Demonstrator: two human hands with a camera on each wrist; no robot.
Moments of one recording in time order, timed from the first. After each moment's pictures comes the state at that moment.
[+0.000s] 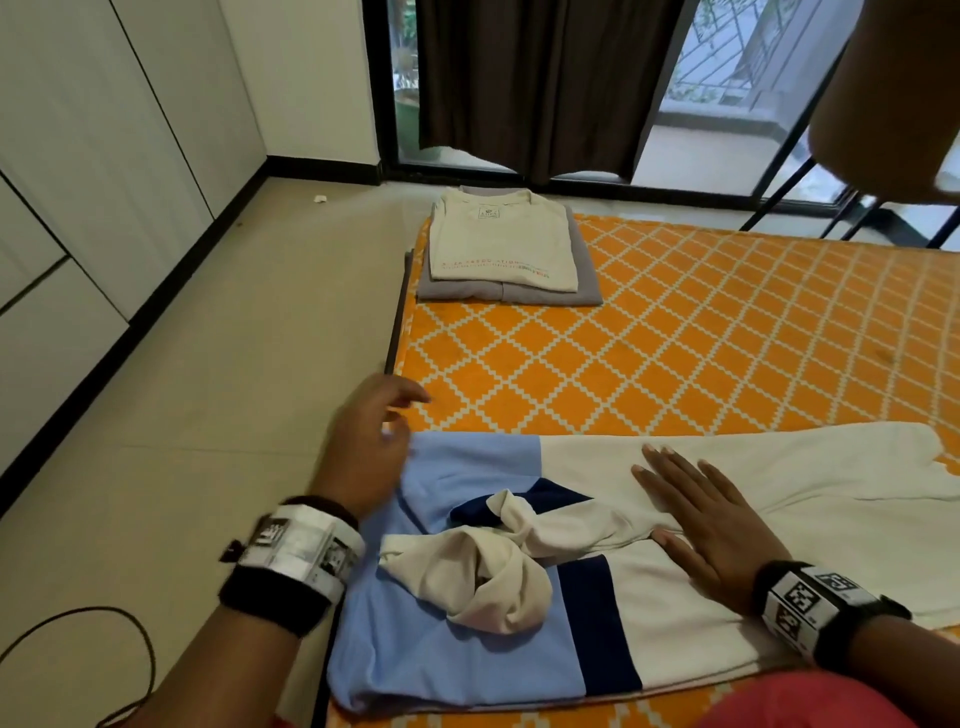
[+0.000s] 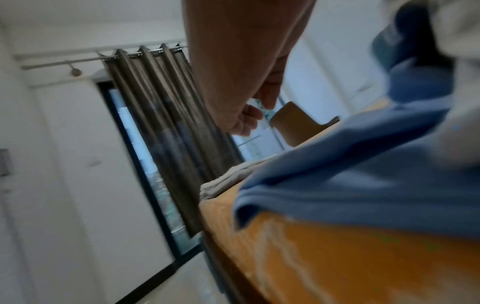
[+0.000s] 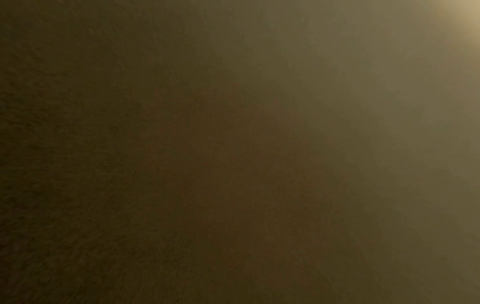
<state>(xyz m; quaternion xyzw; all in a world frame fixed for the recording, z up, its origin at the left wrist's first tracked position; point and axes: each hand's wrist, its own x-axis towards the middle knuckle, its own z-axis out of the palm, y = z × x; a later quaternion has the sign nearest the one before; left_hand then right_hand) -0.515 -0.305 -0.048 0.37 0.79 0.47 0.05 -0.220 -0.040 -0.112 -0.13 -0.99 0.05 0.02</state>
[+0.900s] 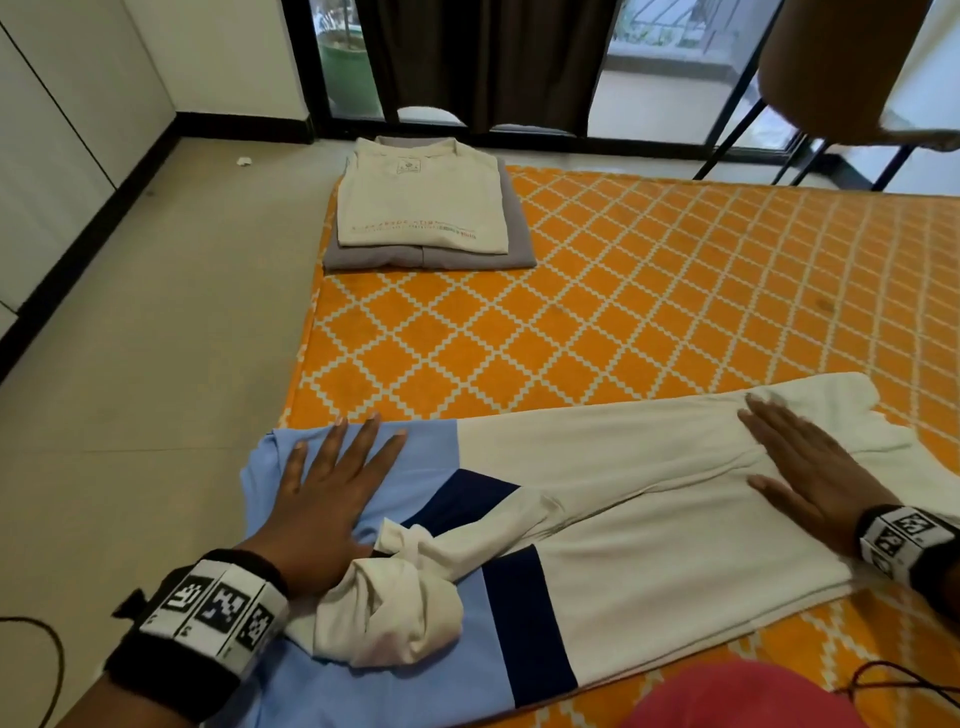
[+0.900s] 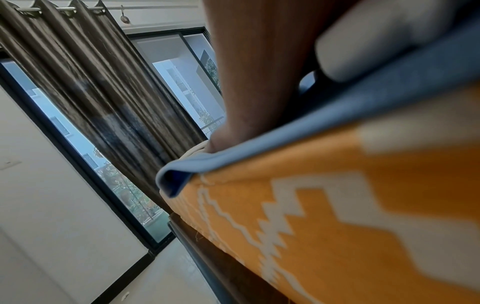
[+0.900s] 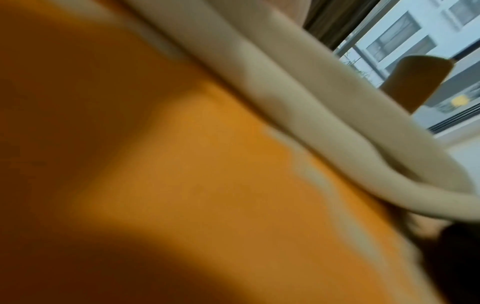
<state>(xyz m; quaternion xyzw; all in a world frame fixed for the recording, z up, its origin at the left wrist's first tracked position) -0.483 -0.291 -0.108 0.52 0.83 -0.01 0.19 -0.106 0.108 -0.110 -0.24 -0.97 0.00 -0.05</state>
